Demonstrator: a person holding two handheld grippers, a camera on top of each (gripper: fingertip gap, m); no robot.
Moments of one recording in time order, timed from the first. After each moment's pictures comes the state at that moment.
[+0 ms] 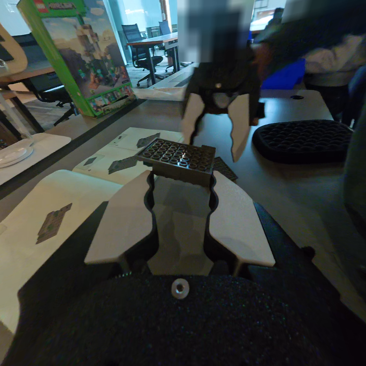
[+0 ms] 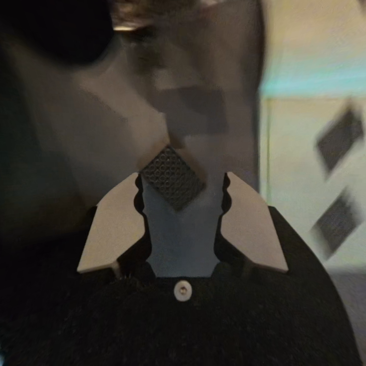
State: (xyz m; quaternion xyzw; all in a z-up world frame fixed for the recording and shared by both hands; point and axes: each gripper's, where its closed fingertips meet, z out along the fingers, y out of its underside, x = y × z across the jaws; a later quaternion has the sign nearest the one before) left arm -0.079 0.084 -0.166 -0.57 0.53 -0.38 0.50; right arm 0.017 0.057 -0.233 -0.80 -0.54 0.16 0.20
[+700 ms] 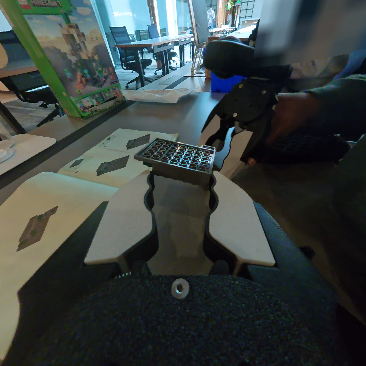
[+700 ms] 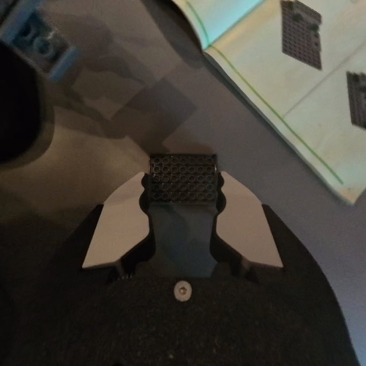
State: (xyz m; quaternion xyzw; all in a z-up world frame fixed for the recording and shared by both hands) left arm -0.078 0.075 -0.167 -0.56 0.53 -0.41 0.48; right arm 0.011 0.053 -0.258 -0.90 -0.30 0.10 0.31
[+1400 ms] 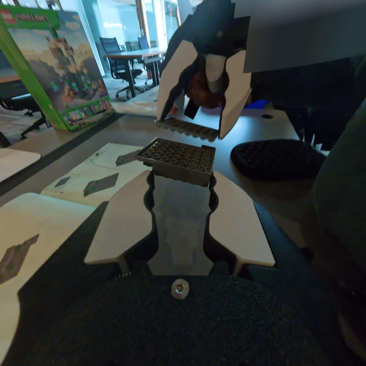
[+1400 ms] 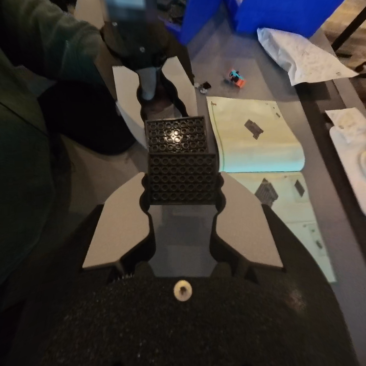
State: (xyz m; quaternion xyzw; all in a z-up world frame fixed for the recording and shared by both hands) left arm -0.056 0.067 -0.149 -0.54 0.53 -0.44 0.48; right arm -0.020 0.066 -0.130 -0.71 -0.55 0.20 0.39
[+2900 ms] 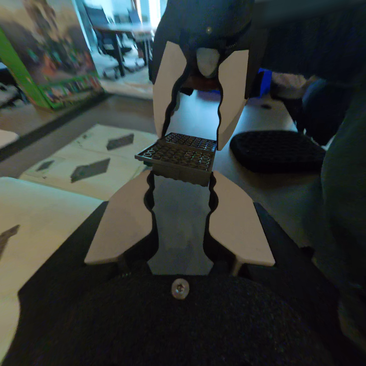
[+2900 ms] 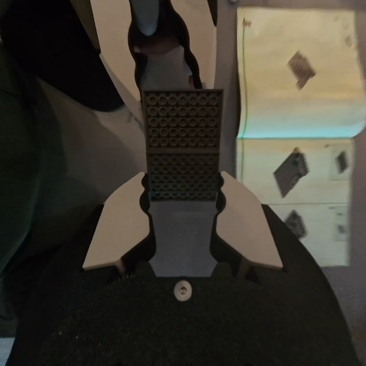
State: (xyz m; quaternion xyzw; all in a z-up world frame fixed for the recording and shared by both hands) left arm -0.052 0.073 -0.170 -0.57 0.54 -0.44 0.43; right arm -0.009 0.068 -0.178 -0.76 -0.59 0.16 0.22
